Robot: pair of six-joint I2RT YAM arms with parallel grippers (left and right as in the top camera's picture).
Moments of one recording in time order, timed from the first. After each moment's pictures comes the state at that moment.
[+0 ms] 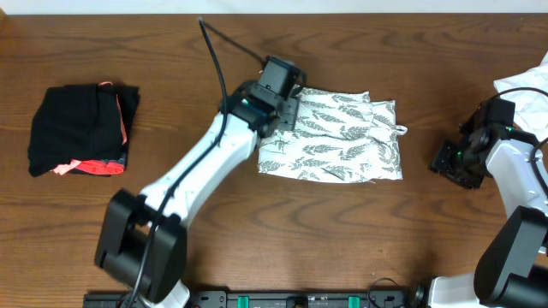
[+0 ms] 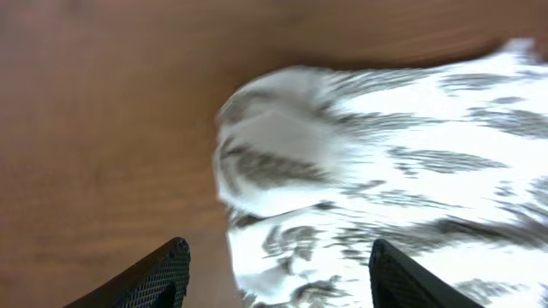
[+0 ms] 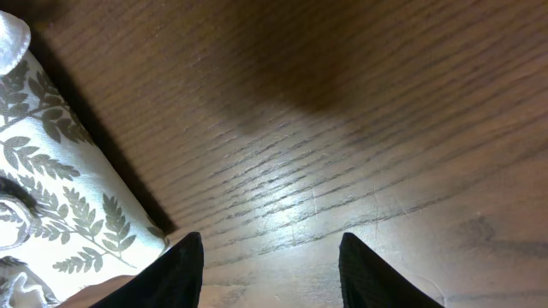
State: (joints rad) left arm -0.57 1.77 1.41 -0.60 -0.18 -0.20; right arm -0.30 1.63 1.01 -0.82 -0.10 0.22
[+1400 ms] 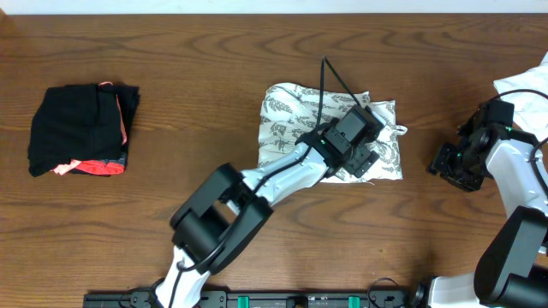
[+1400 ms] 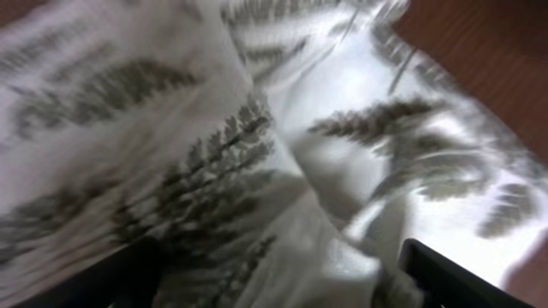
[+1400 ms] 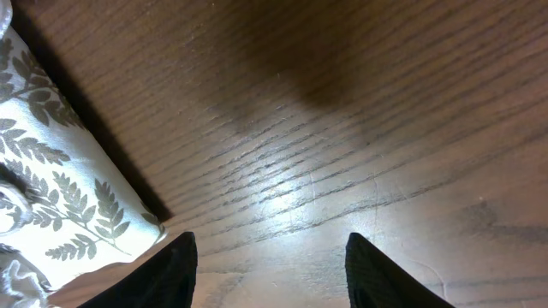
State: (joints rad) left arm -0.85 2.11 1.41 -0.21 0.01 -0.04; right arm -0.30 1.63 1.01 -0.85 -0.10 0.22
